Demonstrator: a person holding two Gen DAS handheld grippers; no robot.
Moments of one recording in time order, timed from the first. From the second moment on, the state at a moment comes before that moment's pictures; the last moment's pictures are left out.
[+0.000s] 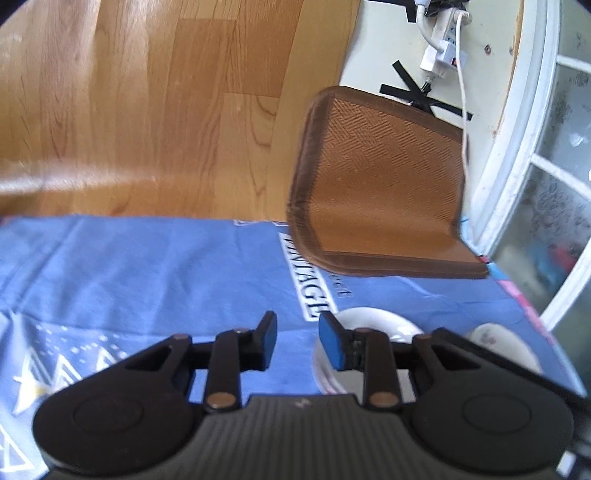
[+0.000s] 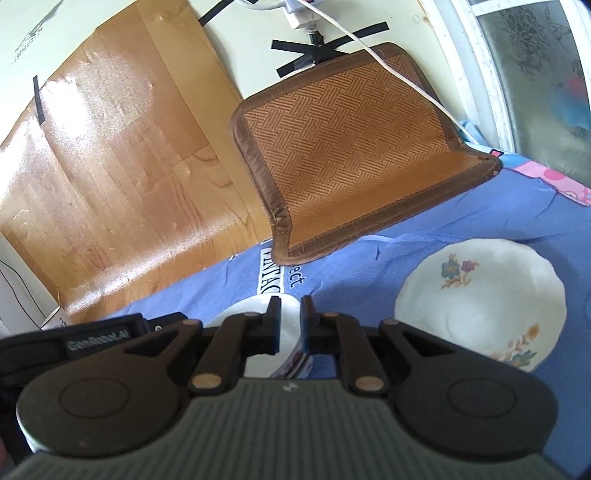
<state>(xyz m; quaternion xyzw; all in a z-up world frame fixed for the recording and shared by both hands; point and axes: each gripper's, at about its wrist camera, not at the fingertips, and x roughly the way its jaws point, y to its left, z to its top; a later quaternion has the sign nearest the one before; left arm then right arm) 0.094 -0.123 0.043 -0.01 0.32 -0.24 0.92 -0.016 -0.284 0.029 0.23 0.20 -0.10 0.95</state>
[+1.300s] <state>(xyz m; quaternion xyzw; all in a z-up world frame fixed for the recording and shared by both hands) 0.099 -0.050 -0.002 0.01 0.34 -0.19 0.92 -0.044 -0.259 0.017 0.26 0.25 -0.06 0.93</state>
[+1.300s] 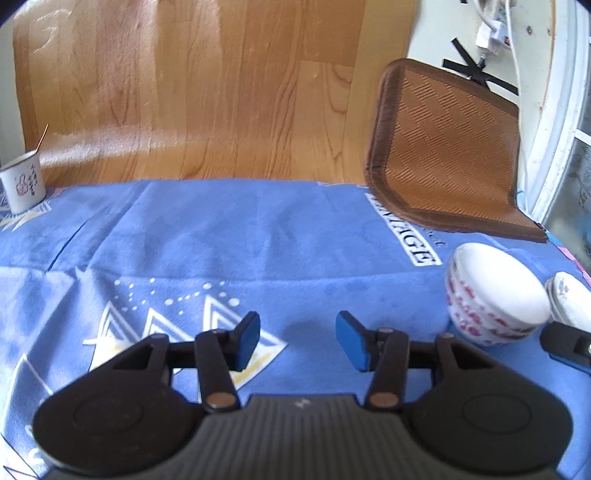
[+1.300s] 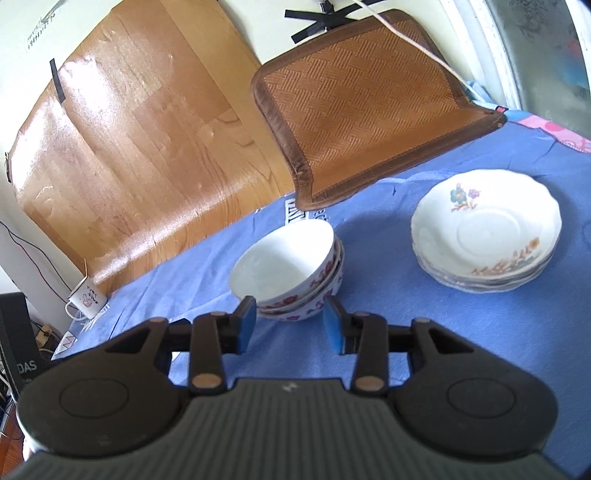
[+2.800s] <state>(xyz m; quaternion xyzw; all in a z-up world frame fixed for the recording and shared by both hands) 0.103 -0.038 -0.020 0.04 0.33 -0.15 0.93 -0.046 -0.271 0.015 0.28 0.25 -0.08 0.92</state>
